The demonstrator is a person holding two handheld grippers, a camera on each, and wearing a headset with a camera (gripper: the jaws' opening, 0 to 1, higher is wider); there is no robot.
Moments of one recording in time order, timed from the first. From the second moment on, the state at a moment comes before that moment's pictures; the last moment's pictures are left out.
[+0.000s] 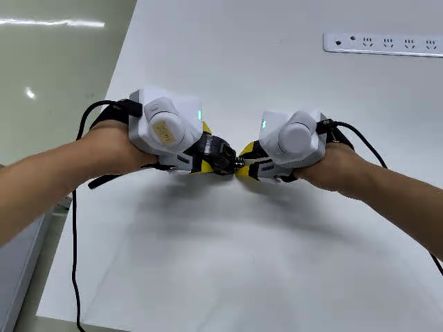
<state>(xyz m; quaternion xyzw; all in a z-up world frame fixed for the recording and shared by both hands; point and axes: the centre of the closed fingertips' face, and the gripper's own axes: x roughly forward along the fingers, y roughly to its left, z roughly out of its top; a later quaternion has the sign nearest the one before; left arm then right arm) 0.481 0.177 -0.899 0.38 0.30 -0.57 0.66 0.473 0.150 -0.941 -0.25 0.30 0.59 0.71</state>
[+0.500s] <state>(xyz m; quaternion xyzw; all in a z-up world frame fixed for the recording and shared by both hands) 0.481 0.177 -0.900 0.38 0.30 -0.58 0.66 0.474 0.151 -0.940 -0.24 0.30 0.59 0.71</state>
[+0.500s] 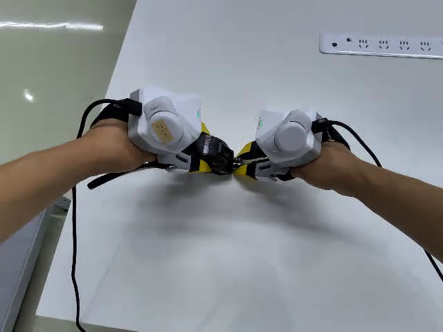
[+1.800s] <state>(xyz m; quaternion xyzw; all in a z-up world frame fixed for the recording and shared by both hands) 0.482 0.177 -0.901 0.39 0.32 -0.57 0.65 0.470 0.132 -0.938 -0.26 0.29 0.60 0.70</state>
